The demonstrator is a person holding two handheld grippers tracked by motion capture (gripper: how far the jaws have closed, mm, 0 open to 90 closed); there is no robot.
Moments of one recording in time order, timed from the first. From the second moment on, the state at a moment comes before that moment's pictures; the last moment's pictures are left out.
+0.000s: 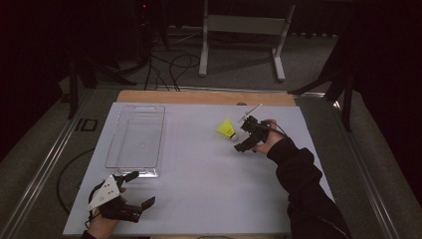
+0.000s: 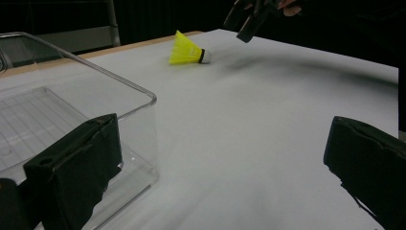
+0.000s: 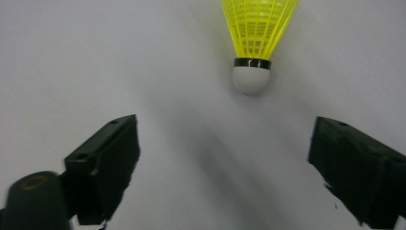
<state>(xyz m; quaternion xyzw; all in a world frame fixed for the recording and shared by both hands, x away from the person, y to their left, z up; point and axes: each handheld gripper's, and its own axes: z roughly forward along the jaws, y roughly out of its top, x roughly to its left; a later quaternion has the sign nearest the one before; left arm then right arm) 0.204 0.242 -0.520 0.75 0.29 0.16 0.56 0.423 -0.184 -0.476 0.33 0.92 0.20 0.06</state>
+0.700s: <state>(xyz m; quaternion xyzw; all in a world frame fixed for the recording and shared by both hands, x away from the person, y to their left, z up) 0.204 0.243 -0.520 0.75 0.29 0.16 0.57 0.451 -0.160 -0.486 0.35 0.93 0.13 0.03</state>
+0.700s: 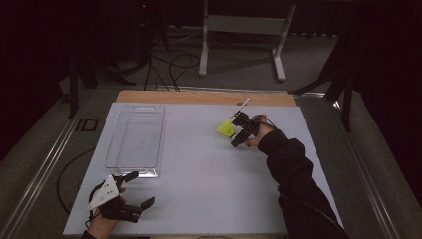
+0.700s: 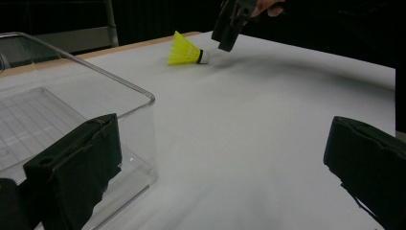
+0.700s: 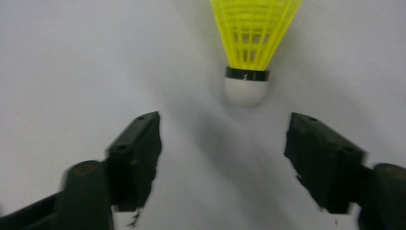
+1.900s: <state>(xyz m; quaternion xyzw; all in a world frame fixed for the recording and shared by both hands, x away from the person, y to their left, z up) 0.204 0.243 -0.521 0.75 0.29 0.16 0.57 0.480 -0.143 -0.518 0.37 0.92 0.08 0.02</state>
